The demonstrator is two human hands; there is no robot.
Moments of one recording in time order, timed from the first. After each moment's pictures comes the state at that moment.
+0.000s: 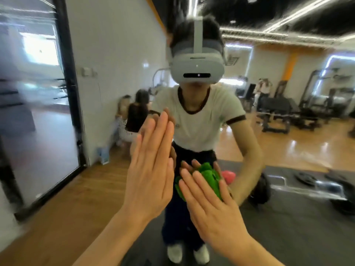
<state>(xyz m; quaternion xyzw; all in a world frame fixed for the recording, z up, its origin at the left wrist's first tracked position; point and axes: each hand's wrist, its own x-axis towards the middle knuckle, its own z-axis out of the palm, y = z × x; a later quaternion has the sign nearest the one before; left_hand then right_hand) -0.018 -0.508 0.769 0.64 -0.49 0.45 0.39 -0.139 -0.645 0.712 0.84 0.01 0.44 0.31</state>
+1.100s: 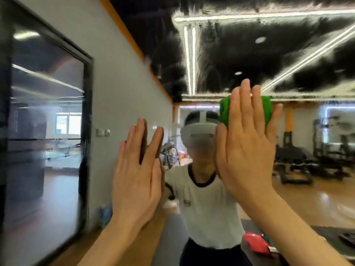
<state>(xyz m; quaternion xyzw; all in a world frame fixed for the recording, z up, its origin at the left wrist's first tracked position) -0.009 -0.537 0.755 0.61 -0.40 0.57 0.38 -0.144 -0.671 0.818 0.67 -0.15 0.70 0.19</state>
